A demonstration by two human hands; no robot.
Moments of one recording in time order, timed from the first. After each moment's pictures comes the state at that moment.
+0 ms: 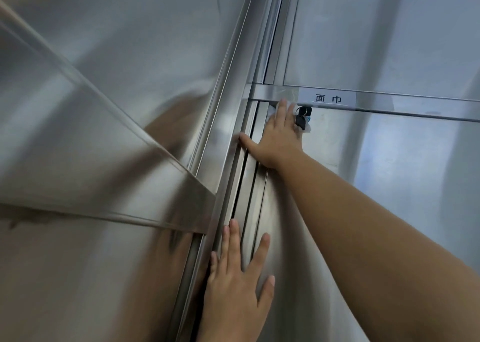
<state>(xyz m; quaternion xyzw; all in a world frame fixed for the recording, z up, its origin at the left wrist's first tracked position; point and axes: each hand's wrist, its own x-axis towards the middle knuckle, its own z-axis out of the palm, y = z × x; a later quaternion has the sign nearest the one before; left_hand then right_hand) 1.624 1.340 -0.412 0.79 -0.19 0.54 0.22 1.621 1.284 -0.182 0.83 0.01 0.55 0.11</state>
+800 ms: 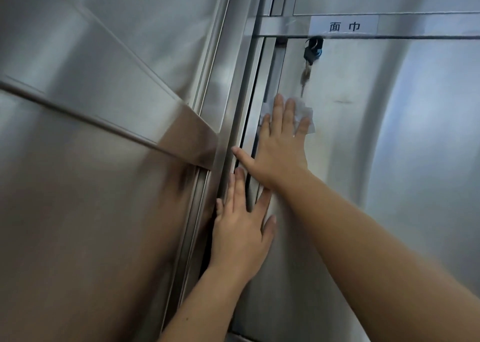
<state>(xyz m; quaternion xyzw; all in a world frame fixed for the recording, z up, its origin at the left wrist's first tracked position) 1.630 1.333 -0.429 0.78 -0.23 0.52 0.27 1.628 1.267 -0.295 0.80 0.01 0.56 0.20</state>
